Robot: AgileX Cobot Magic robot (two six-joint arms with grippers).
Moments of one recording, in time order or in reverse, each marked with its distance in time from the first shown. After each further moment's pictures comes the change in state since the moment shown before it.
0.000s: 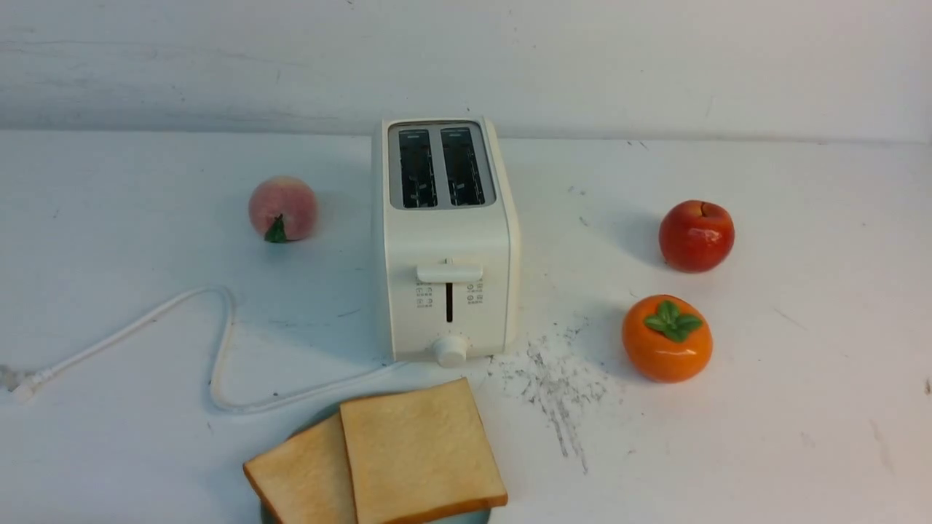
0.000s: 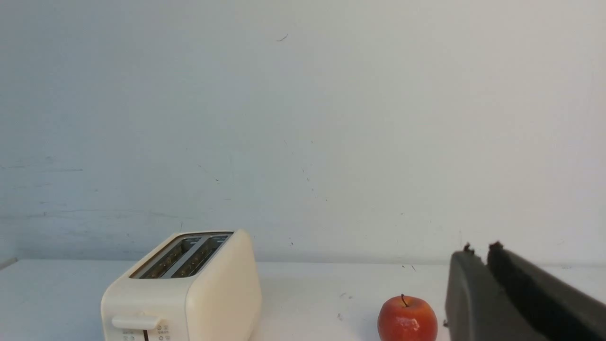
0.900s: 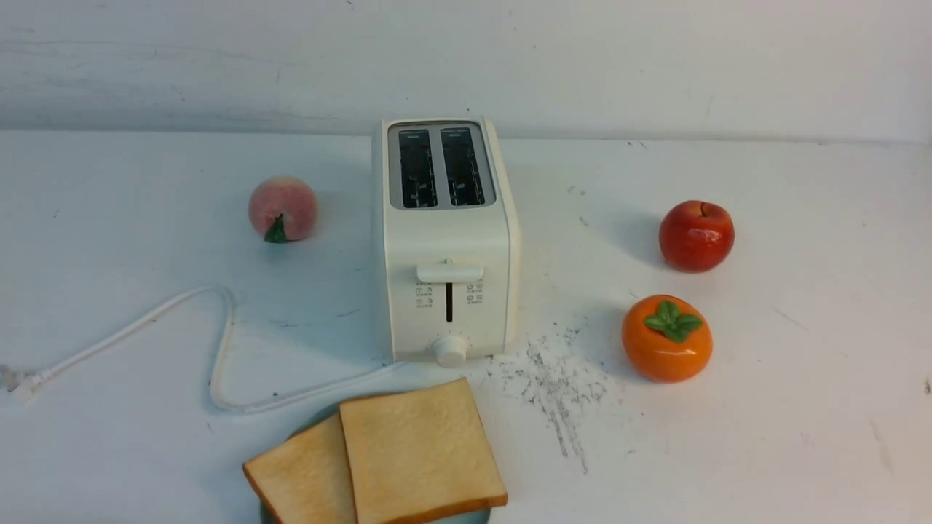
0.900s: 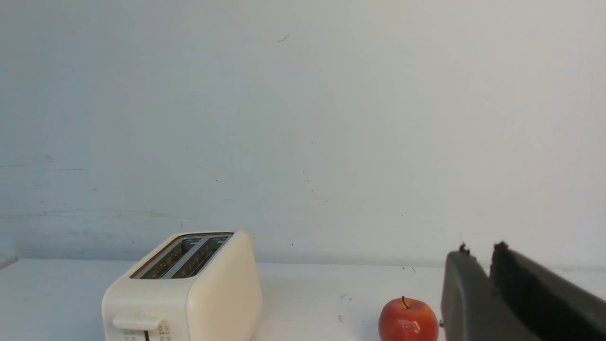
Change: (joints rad) right arm 0.000 0.000 0.001 0.010 -0.013 -0.005; left arm 0.000 0.000 0.001 0.000 0.003 0.000
